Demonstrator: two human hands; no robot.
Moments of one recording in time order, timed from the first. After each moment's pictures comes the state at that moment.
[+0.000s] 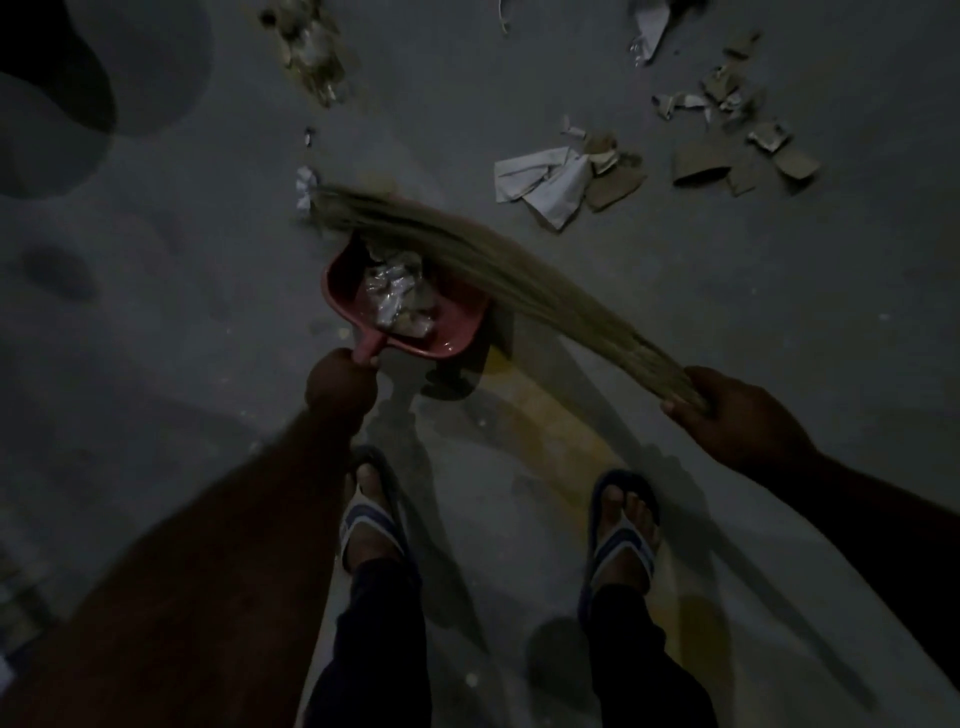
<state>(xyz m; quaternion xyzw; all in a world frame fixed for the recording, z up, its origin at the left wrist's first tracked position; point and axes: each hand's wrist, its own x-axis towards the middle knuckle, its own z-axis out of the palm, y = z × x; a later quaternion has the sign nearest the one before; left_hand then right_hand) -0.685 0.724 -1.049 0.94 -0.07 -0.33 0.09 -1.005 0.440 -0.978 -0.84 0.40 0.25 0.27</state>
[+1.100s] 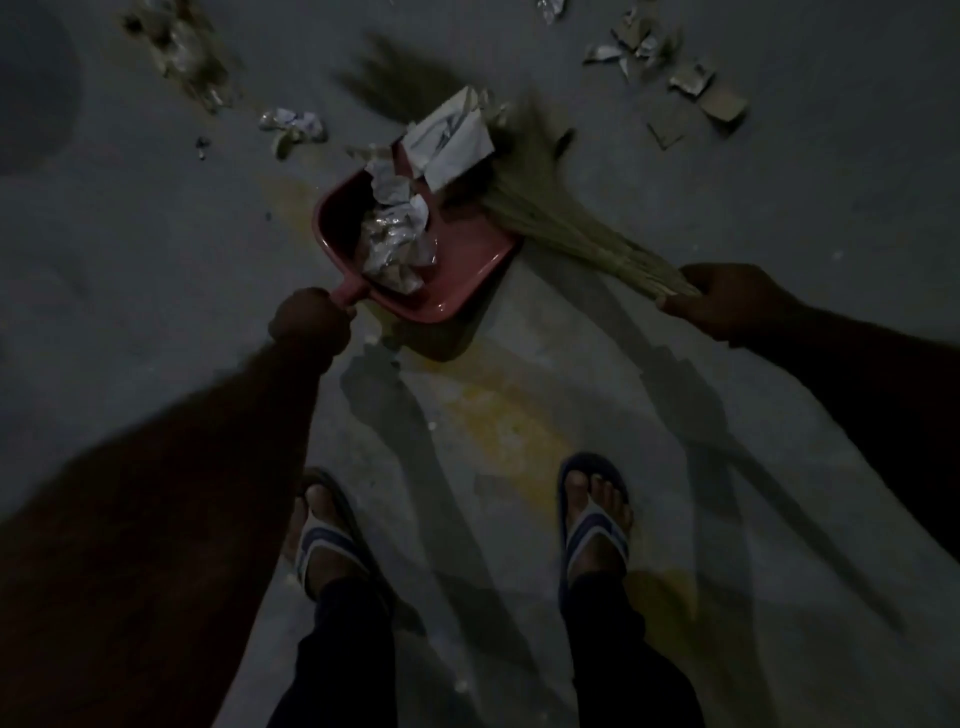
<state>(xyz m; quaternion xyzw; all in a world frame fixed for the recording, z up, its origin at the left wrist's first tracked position) -0.662 0.616 -1.070 0.92 -0.18 -0.34 -0.01 -1.005 0.321 -1.011 -0.76 0.48 0.29 0.32</state>
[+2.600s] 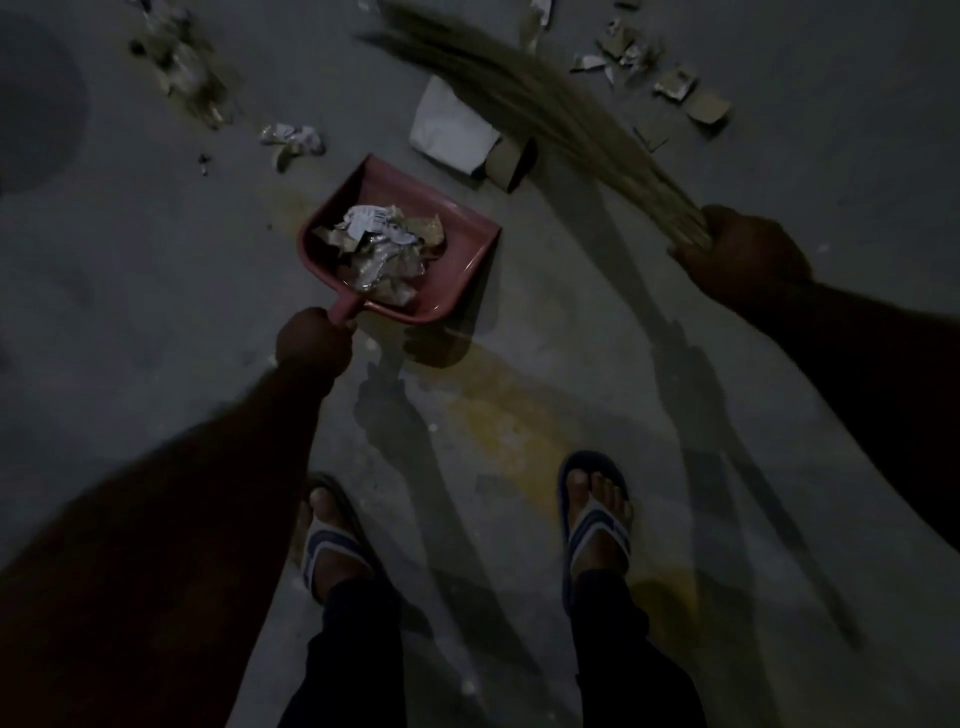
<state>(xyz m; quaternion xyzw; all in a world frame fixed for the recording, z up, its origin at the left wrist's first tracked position) -0.683 0.627 -1.058 0.94 -0.19 -0.30 0.02 -1.001 0.304 -1.006 -0.83 0.50 0.13 0.19</state>
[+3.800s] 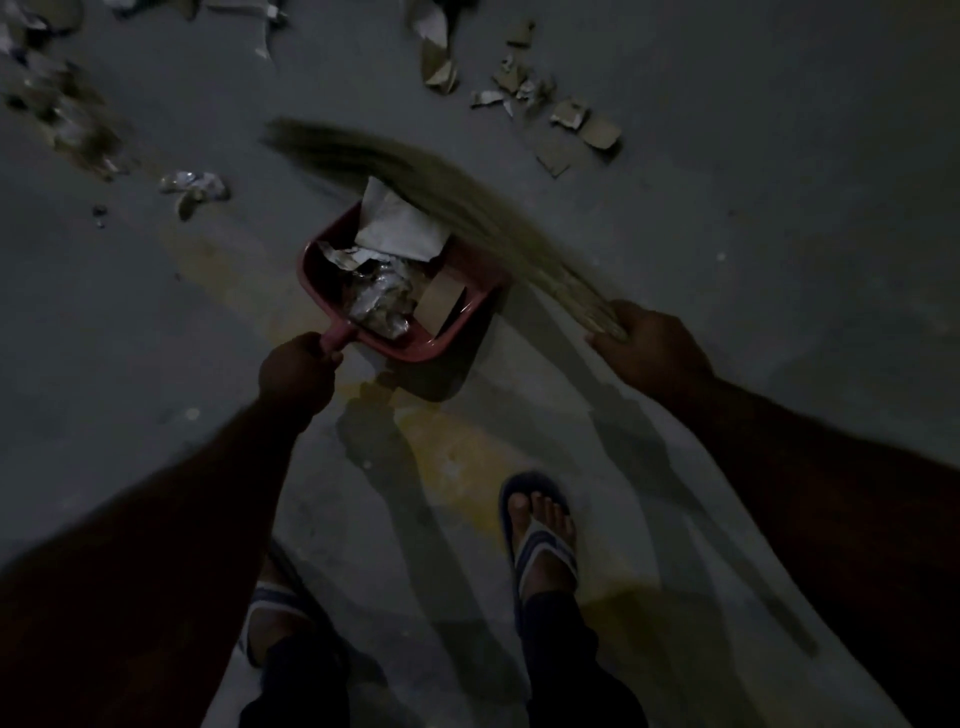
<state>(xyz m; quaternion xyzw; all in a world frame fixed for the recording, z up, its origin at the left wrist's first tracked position) -0.733 0.572 -1.066 0.90 -0.31 -0.31 0.03 -1.058 0.352 -0.999 -0.78 0.53 0.14 0.29</state>
